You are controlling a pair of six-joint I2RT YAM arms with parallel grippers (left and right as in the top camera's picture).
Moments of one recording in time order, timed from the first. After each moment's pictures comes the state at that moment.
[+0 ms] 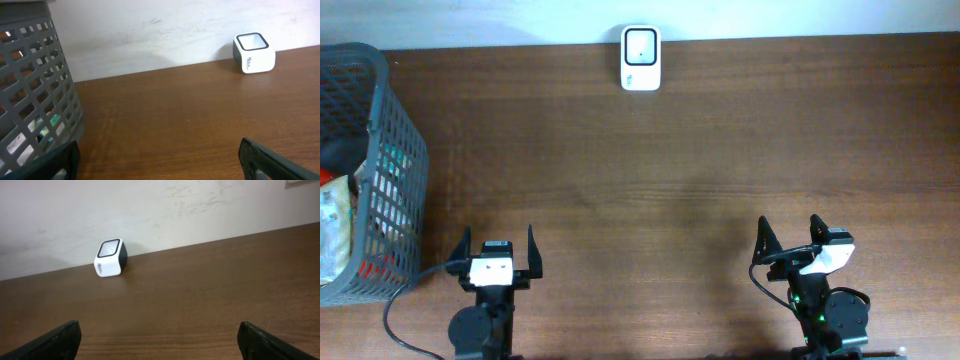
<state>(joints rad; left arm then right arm) 0.07 0.01 0.01 -0.08 0.01 0.17 0.08 0.01 0.01 -0.08 -0.01 0.24</state>
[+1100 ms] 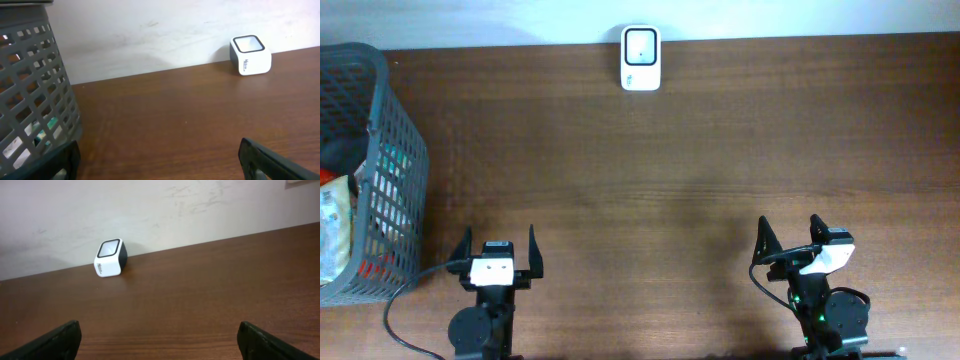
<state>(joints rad) 0.07 0.01 0.01 -0.07 0.02 0.17 0.08 0.01 0.01 -0.08 -0.01 0.24</state>
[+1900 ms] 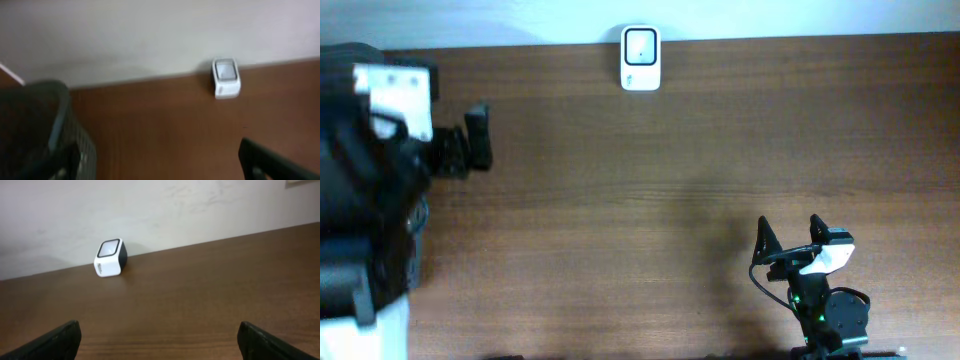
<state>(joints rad) 0.07 1.18 1.70 -0.98 0.10 0.14 0.08 0.01 0.01 -0.08 -0.01 0.24</state>
